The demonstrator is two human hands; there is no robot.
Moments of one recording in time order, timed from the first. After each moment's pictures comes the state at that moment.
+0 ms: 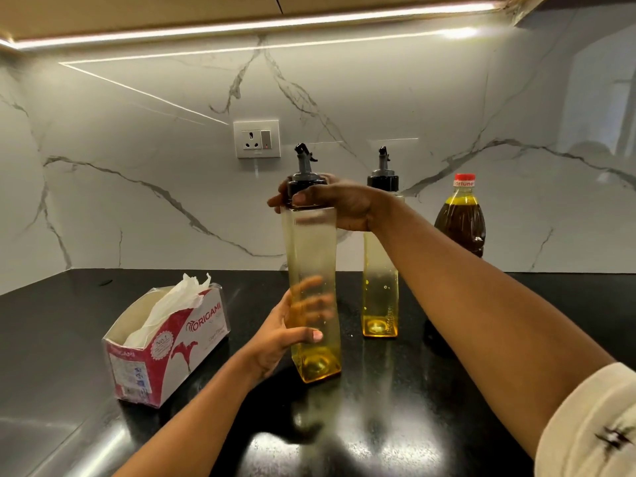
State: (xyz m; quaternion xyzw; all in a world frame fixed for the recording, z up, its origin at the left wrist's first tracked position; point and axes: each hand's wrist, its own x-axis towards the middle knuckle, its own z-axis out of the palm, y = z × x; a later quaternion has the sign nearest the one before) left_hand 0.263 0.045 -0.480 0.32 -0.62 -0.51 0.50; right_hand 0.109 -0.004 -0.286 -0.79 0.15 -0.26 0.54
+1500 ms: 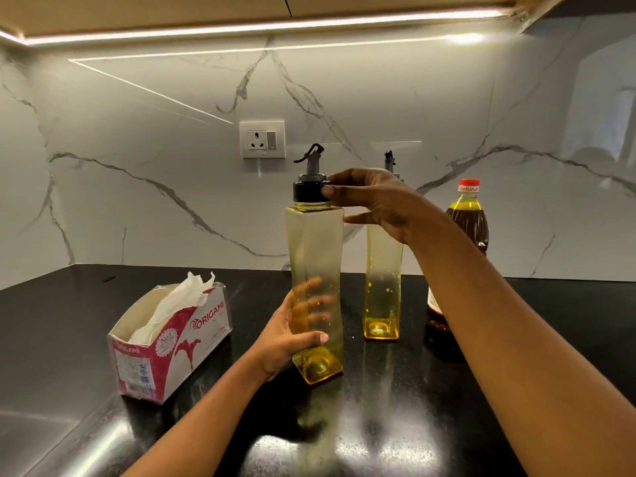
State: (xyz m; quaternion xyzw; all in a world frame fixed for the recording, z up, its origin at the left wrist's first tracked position) left_hand 0.258 0.056 -0.479 0.34 -0.62 -0.48 0.52; right_hand 0.076 0.035 -0.287 -0.74 0.30 -0.44 0.41
